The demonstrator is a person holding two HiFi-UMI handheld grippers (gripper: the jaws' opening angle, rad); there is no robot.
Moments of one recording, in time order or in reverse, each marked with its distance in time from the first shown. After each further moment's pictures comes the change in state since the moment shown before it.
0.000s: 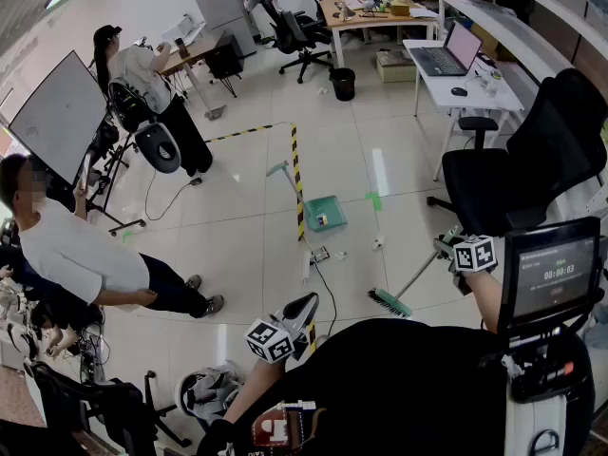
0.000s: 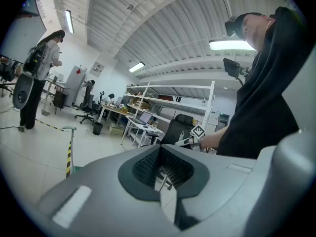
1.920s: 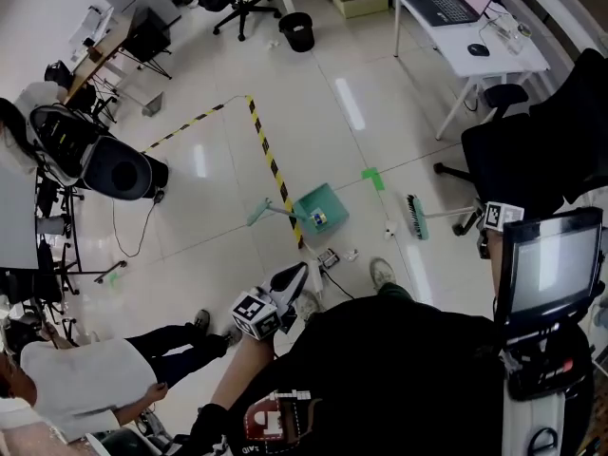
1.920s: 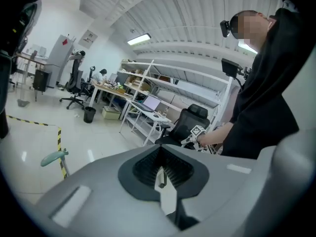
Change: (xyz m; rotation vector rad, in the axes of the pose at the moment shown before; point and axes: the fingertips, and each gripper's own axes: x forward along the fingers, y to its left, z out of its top) left arm 0.214 0.381 0.108 -0.063 0.260 -0.149; right arm 0.208 -0.255 0.108 0.505 0.051 -0.595
